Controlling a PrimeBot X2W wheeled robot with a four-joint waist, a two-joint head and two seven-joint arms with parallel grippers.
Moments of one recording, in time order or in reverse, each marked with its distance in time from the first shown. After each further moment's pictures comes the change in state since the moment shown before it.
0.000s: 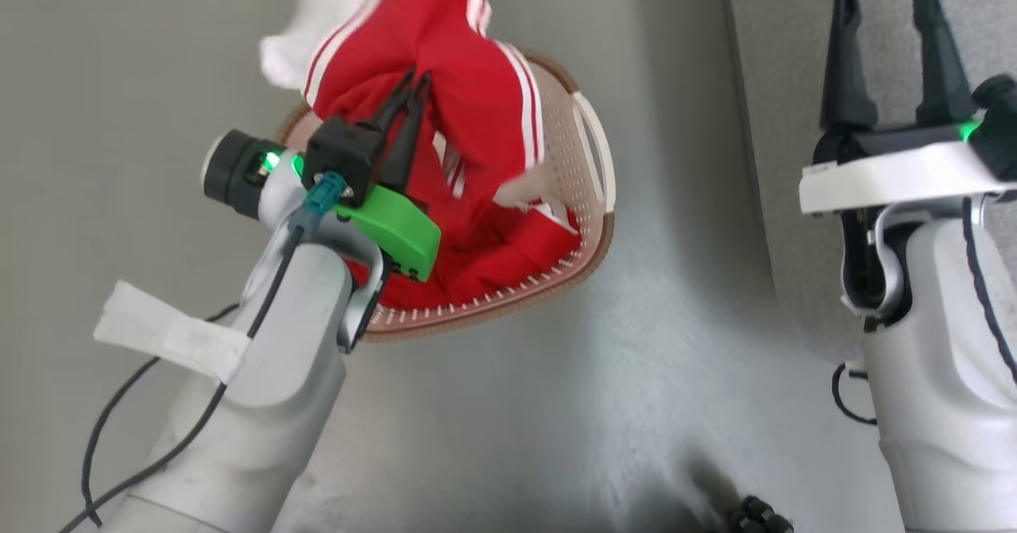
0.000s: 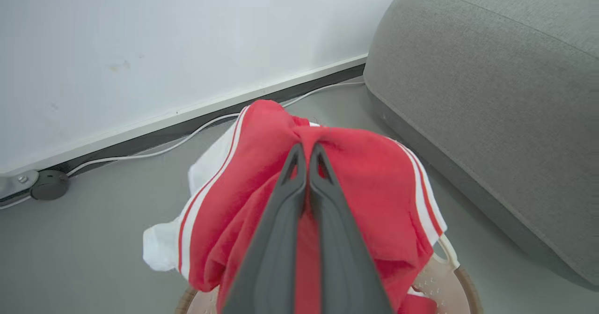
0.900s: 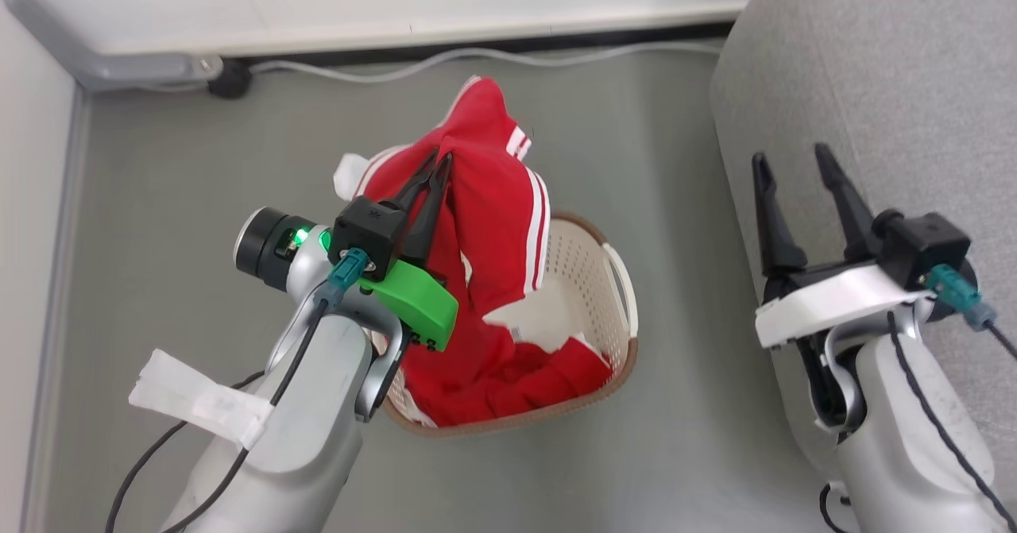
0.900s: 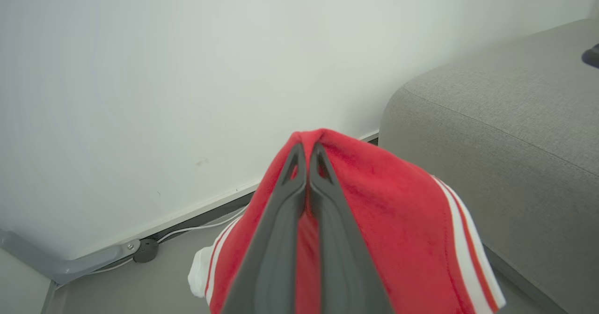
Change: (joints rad) left arm 0.143 0.000 -0.028 -0.065 -0.010 0.020 0.000; right arm 0.188 0.002 0.050 0.114 -0.016 0.071 0.000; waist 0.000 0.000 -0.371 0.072
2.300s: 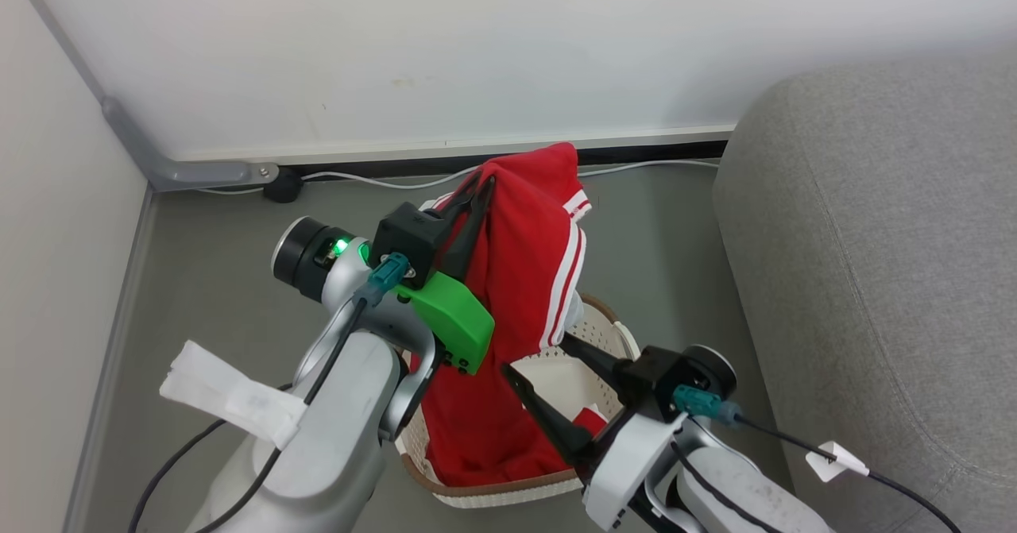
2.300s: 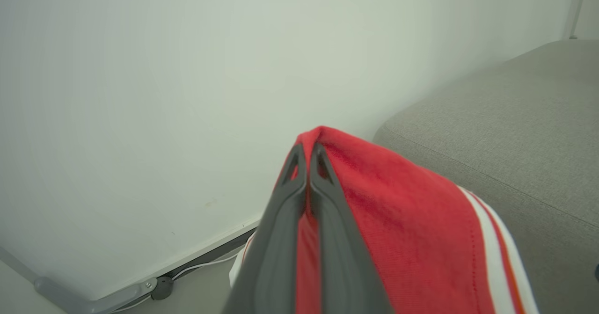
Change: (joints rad) left arm 0.039 0.005 -0.053 -0.127 -0.030 0.008 0.150; right arm 0.037 0.001 0.627 0.136 0.109 0.054 0.000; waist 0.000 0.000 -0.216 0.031
